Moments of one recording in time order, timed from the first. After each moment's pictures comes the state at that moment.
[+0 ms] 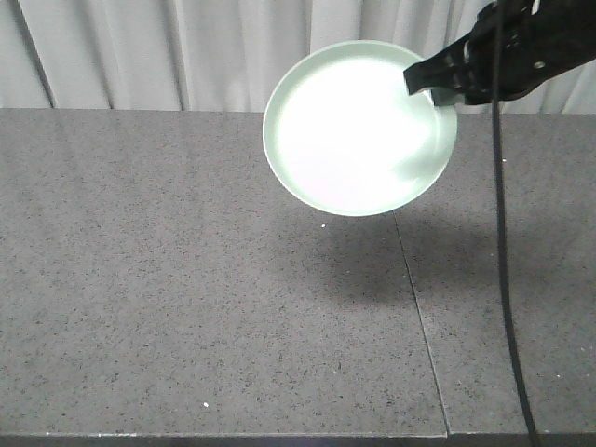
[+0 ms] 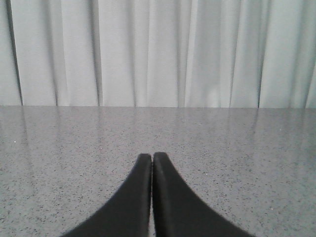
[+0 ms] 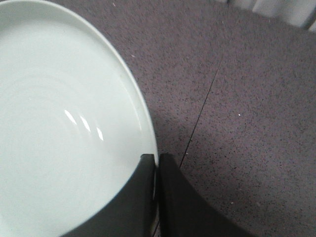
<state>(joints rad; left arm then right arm) 0.04 -0.01 0.03 0.11 0.01 -0.18 0.26 1.55 -1.73 0.11 1.02 -0.12</state>
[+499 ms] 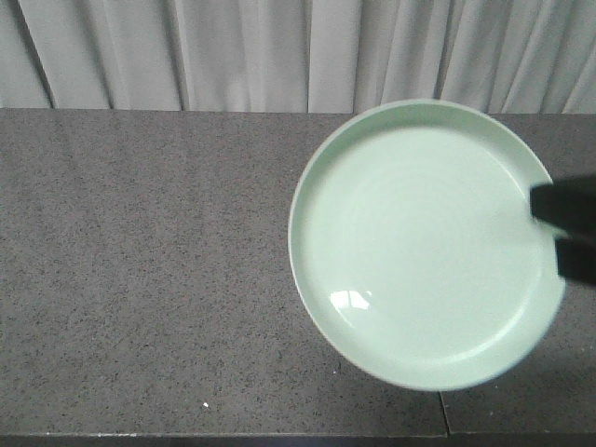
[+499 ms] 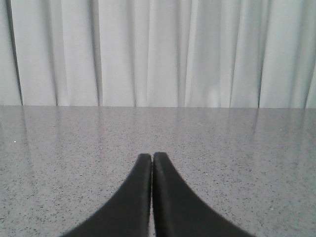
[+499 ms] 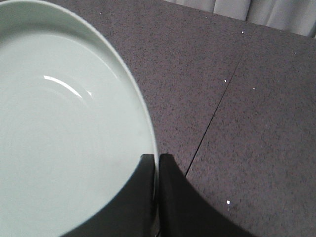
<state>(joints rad) 0.04 -0.01 0.03 0.11 0.01 -0.18 0.26 0.84 -1.02 0.24 0.82 -0.20</state>
